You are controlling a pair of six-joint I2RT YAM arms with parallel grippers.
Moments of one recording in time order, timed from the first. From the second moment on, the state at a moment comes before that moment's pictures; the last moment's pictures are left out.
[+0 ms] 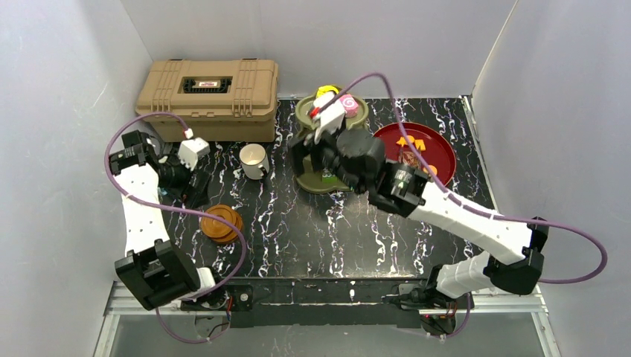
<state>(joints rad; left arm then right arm) 0.41 1.29 1.31 -1.28 0.56 0.96 1.11 1.39 1.56 -0.26 0.43 0.05</state>
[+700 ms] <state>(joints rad) 0.49 1.38 0.99 -1.21 0.37 1.52 1.28 1.50 1.06 -0.15 0.30 0.25</state>
